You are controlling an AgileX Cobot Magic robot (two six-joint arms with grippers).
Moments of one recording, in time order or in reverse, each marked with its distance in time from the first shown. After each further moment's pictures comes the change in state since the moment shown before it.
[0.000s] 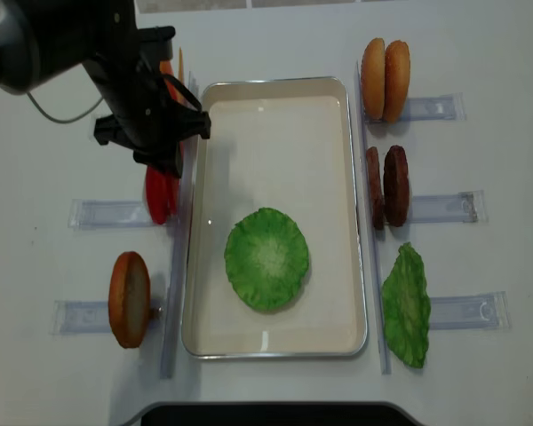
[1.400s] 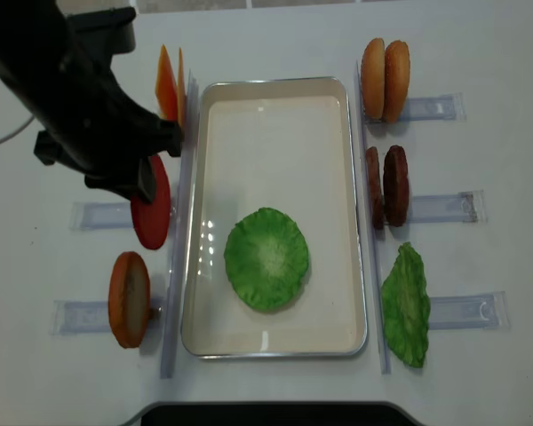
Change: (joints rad) left arm -0.095 -0.365 0.082 -0.016 0.253 -0.075; right arm 0.000 0.000 0.000 0.000 0.000 0.000
